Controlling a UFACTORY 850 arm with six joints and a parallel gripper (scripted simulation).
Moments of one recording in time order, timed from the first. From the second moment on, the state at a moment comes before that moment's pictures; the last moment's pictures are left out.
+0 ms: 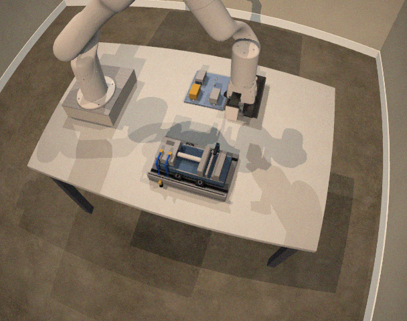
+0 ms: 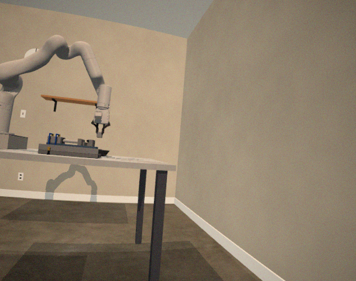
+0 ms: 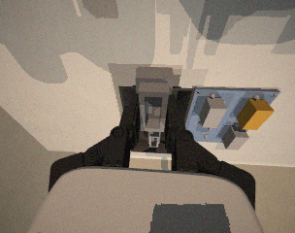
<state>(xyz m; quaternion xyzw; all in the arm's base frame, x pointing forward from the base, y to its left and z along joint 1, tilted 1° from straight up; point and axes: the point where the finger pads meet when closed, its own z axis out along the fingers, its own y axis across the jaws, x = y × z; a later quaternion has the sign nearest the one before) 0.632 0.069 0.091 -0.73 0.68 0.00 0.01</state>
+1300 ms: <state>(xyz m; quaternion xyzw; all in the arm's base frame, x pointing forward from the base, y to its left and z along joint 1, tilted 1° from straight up) 0.618 0.186 0.092 -0.74 0.68 0.00 0.01</state>
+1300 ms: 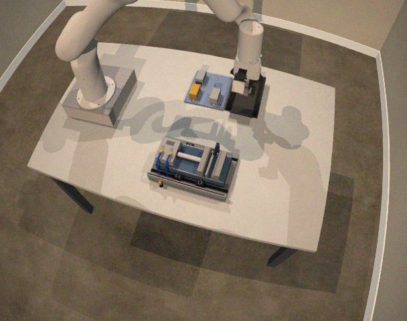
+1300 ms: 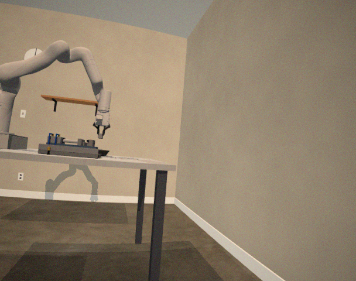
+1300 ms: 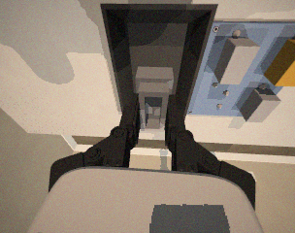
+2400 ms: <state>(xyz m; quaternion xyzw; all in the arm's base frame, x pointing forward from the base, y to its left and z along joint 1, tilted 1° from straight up) 0.619 0.187 0.061 -0.74 0.68 0.00 0.01</state>
